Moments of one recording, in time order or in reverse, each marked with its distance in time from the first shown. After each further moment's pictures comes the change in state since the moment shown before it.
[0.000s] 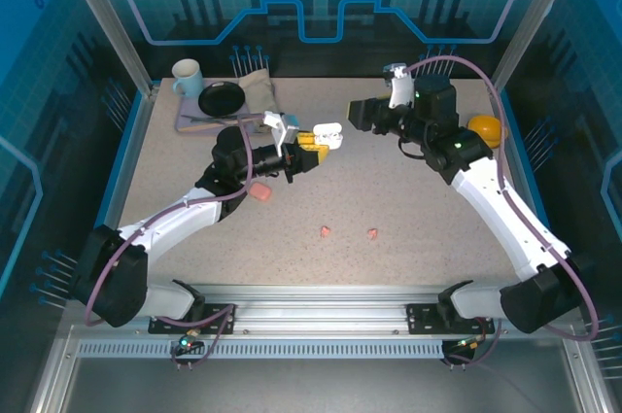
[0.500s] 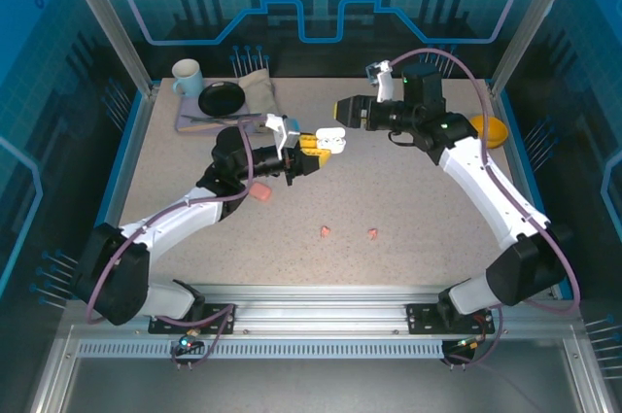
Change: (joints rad) left arm 0.000 0.016 -0.002 0.035 0.081 0.042; right arm -0.026 0.154 0.095 -0.029 -0.299 0.108
